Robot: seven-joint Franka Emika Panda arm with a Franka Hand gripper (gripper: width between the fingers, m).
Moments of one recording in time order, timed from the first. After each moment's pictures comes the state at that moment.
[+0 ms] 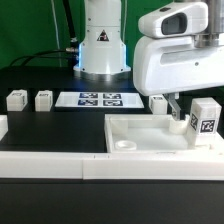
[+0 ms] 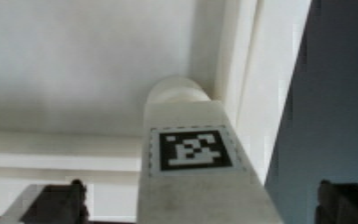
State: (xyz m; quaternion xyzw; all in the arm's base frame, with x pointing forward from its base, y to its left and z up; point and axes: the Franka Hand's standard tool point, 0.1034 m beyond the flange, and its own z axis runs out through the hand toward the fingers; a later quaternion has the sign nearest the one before) arm 0.629 0.116 0.079 -1.00 -0.07 0.04 0.06
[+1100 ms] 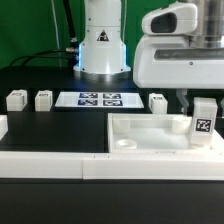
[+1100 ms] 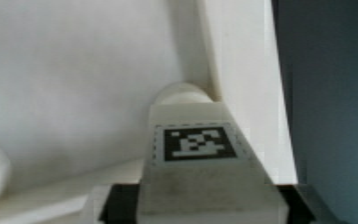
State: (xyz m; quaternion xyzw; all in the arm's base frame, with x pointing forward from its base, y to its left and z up) arm 0.624 0.118 0.077 -0.97 0.24 0.01 0.03
